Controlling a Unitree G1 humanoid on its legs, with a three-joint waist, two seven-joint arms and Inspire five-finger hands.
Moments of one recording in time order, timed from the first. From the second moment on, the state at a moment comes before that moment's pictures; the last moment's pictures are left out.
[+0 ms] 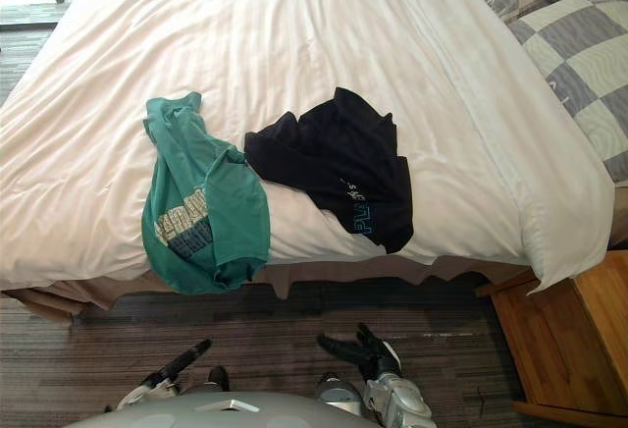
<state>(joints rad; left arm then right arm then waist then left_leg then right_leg) 0.09 0.11 0.23 1.13 -0.74 0.06 0.12 0.09 -0.11 -0.25 1.09 0.32 -0.14 0.19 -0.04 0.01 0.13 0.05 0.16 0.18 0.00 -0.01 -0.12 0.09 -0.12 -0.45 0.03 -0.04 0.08</state>
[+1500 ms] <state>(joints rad) -0.25 0.58 0.09 0.37 -0.24 0.02 -0.10 -0.10 -0.46 -0.15 0.25 0.24 -0.26 0.10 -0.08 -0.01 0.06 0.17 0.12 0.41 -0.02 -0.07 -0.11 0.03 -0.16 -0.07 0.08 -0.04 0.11</state>
